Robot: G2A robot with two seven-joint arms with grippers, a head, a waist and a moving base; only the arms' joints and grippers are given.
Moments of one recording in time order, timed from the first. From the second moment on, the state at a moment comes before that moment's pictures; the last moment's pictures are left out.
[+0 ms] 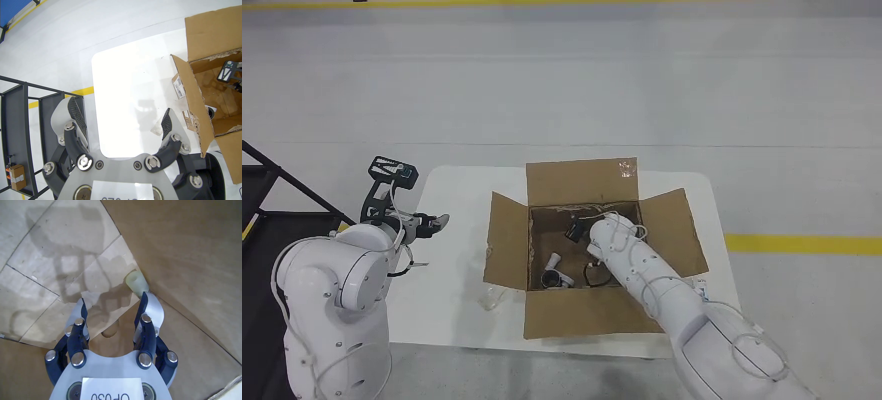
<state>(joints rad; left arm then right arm) 1.21 -1.33 -1.73 -2.05 1.37 -0.32 -1.31 -0.53 -1.71 0.70 -0.37 -1.55 -0.27 0.85</state>
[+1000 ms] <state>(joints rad) 1.21 -1.33 -1.73 -2.05 1.37 -0.32 -1.31 -0.89 -1.59 0.97 -1.15 -1.44 -0.18 1.04</state>
